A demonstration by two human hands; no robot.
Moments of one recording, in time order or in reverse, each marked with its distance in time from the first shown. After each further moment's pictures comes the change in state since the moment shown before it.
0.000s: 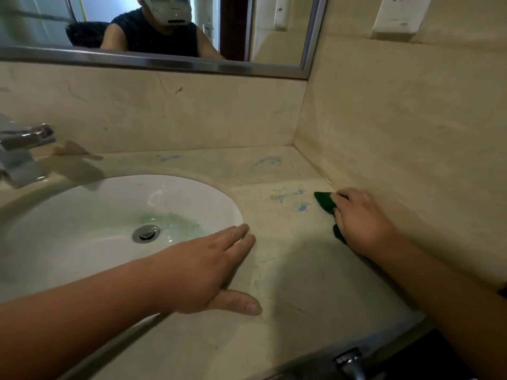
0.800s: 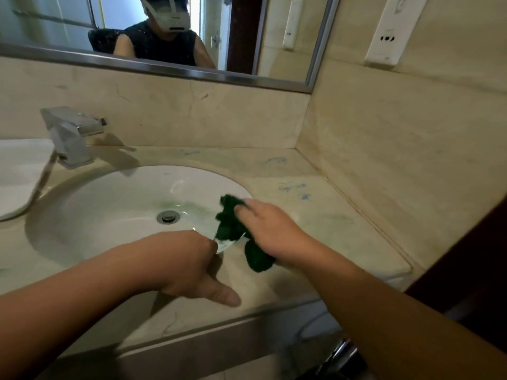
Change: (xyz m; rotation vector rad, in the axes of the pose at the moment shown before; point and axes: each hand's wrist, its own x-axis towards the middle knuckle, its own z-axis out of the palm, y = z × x) left_hand -0.098 0.025 -0.022 0.007 -0.154 -0.326; right_hand -0.074 -0.212 -0.061 0.828 -0.185 -0.133
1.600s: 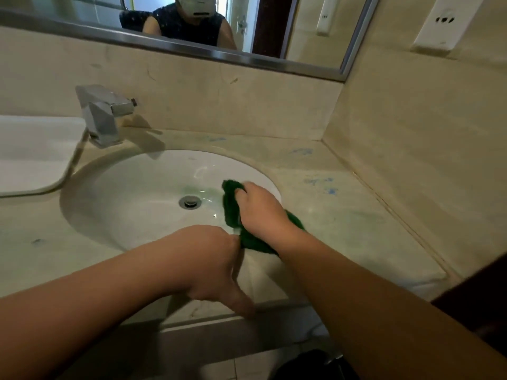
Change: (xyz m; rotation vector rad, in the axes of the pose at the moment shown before) left_hand -0.009 -0.001 0.021 0.036 0.131 0.032; right_hand 0.054 -0.023 0.057 -0.162 0.076 0.128
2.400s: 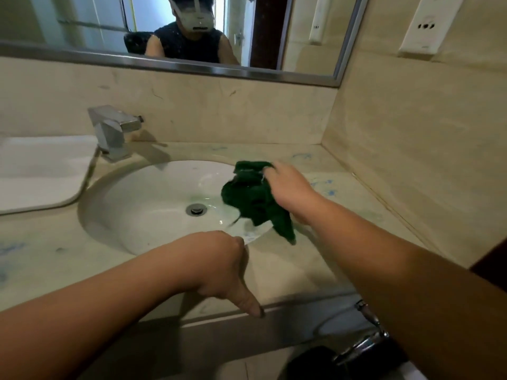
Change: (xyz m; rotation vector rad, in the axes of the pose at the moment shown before) left_hand -0.009 0.011 -0.014 -0.033 -0.125 -0.089; right_hand 0.009 -0.002 -0.065 0.179 0.063 0.040
